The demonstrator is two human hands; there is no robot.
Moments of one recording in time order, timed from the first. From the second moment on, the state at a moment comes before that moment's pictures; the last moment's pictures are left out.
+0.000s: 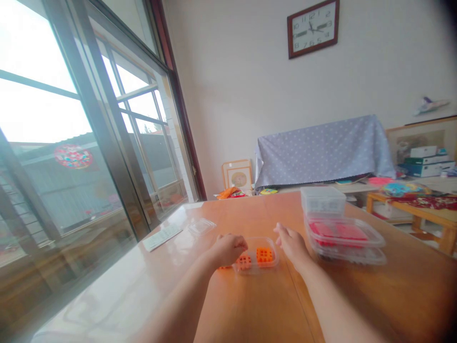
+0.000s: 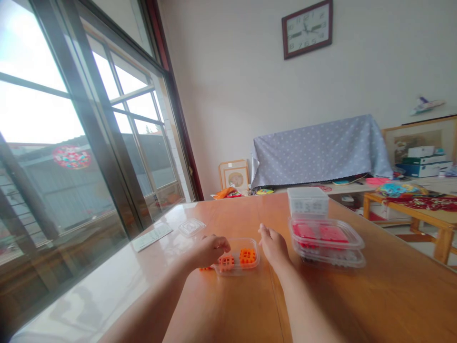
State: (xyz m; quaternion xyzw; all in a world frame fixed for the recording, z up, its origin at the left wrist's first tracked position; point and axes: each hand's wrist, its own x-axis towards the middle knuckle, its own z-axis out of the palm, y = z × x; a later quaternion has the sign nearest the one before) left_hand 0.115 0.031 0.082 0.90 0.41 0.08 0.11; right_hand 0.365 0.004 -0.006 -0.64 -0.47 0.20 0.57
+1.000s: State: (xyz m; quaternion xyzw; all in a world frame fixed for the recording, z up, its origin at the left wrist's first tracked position) left_hand 0.064 0.036 0.100 0.88 0.44 0.16 0.09; right_hand 0.365 0.006 -0.010 -0.65 -0.49 0.19 0.55
